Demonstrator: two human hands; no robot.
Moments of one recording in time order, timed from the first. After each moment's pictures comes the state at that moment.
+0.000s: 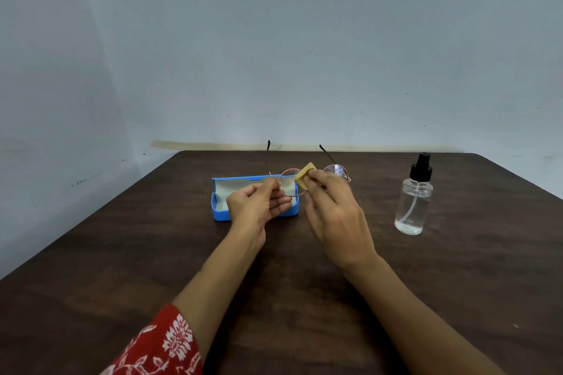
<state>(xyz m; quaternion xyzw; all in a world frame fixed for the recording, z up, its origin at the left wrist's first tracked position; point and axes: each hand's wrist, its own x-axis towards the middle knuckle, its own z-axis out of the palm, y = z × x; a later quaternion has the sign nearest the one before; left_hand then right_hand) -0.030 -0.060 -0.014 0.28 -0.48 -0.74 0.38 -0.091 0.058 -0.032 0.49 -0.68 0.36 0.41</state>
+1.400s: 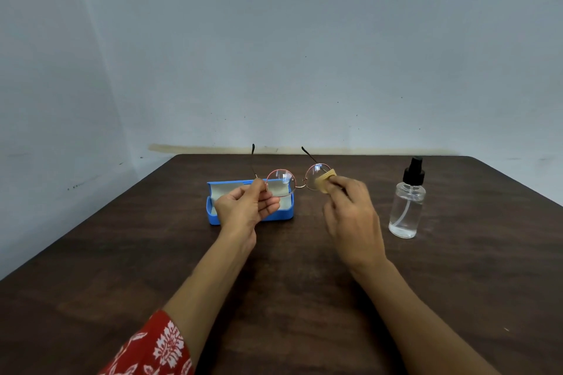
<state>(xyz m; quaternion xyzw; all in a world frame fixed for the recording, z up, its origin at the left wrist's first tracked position) -0.029 -0.067 -0.014 0.29 -0.46 -0.73 0.40 -0.107 0.075 -0.035 0.42 -0.74 0.37 0.37</state>
